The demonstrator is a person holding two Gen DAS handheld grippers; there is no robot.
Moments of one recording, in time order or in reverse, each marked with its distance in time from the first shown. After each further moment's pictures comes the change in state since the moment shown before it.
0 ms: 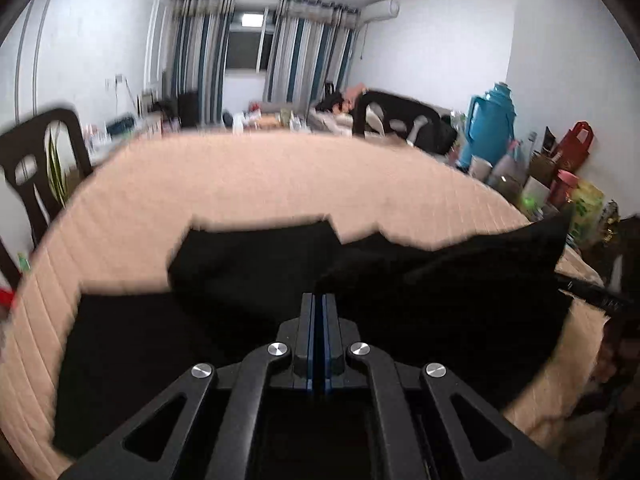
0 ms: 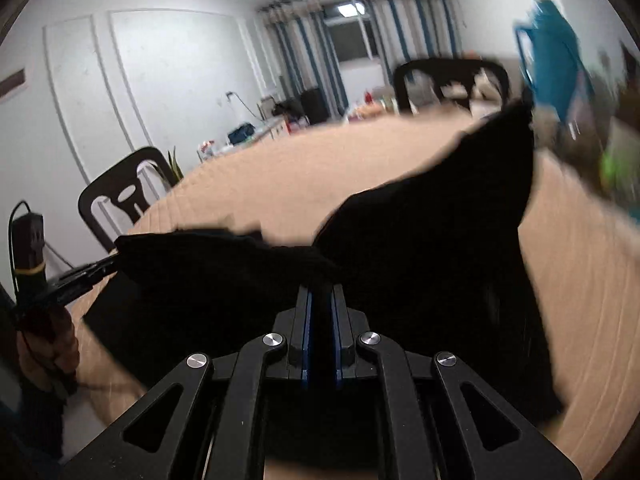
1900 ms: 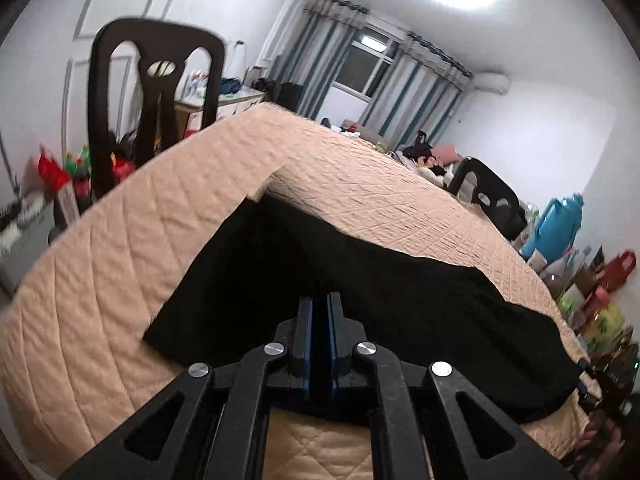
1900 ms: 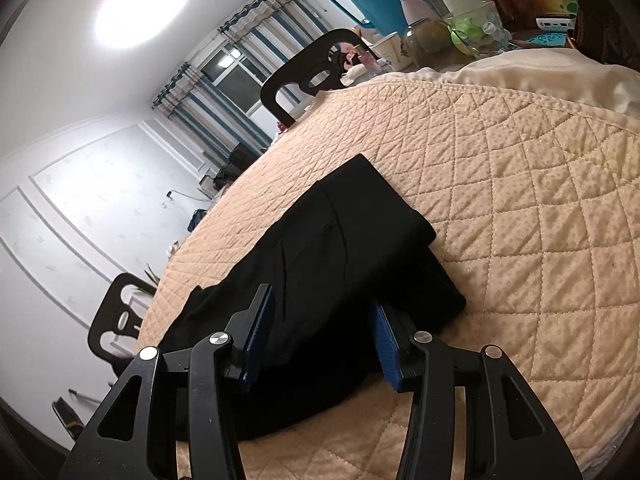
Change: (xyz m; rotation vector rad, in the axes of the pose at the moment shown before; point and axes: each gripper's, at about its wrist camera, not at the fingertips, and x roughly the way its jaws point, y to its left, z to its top) left arm -0.059 0.102 -0.062 -0.431 -0.142 0.157; right arm -0.034 -0.108 -0.039 0.519 -0.166 -0.026
